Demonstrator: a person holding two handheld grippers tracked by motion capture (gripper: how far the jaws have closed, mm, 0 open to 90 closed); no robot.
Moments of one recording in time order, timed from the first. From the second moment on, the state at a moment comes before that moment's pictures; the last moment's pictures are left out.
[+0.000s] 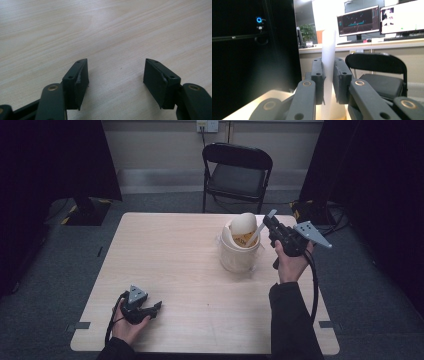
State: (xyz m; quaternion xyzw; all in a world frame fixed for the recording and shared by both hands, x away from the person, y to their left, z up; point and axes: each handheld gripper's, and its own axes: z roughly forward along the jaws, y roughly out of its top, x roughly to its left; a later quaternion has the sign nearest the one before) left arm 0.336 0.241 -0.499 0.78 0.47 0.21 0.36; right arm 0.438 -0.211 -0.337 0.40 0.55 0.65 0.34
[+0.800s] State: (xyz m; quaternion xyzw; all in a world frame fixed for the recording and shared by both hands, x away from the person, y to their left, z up) left arm 0.336 0.241 -0.499 0.78 0.47 0.21 0.36; right arm 0.442 -0.219 -0.356 0.42 0.59 0.60 0.34
